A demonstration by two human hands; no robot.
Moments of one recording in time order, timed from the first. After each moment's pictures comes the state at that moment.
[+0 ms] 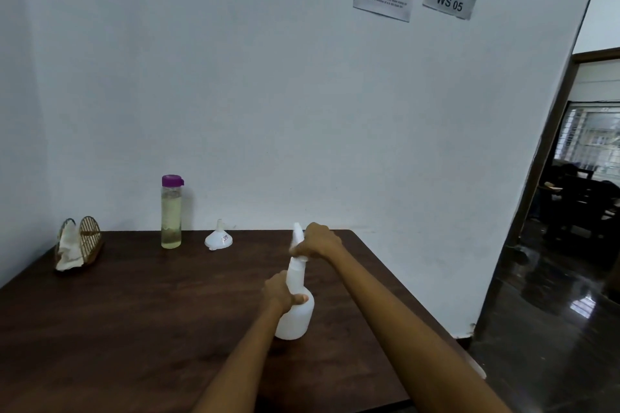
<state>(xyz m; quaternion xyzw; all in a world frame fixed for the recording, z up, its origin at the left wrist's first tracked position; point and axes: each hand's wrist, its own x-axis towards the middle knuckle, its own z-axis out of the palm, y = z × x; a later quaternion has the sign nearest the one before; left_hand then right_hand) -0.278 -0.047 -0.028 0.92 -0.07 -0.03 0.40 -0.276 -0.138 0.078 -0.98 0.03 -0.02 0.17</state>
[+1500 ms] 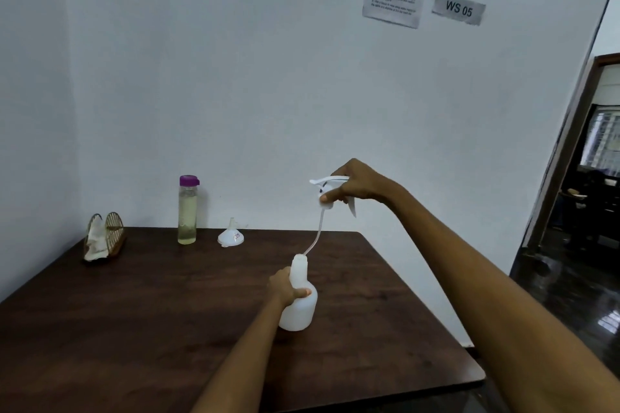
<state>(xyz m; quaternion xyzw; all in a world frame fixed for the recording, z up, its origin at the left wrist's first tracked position) -0.290 -0.042 -0.027 0.92 -0.06 -0.02 0.39 -0.315 -0.191 0.194 -0.94 -0.18 -0.09 0.26</state>
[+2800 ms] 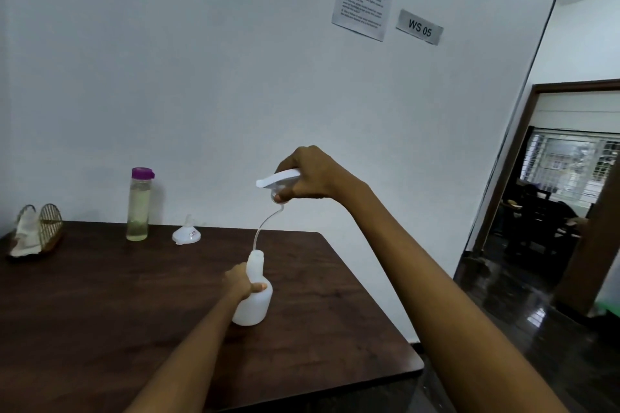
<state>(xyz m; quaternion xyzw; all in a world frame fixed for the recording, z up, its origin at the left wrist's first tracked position) -0.277 -0.053 -0.030 0.92 -0.03 -0.01 0.40 -0.384 -0.160 0.216 -0.95 -0.22 -0.18 0.09</state>
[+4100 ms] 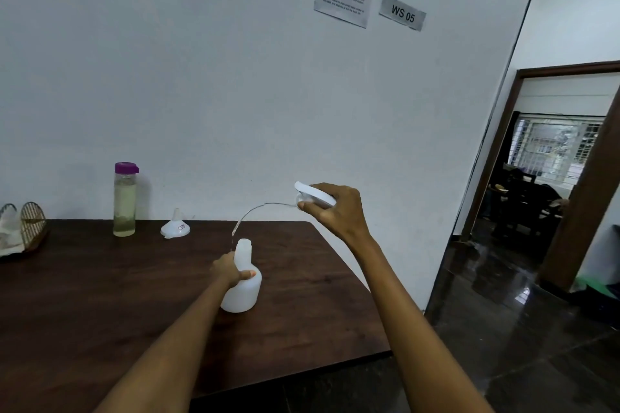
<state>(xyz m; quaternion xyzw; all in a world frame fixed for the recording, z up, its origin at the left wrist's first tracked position) -0.274 -0.051 -0.028 0.93 -0.03 -0.01 0.37 -0.385 -0.234 0.121 -0.85 -0.14 -0.40 0.32</state>
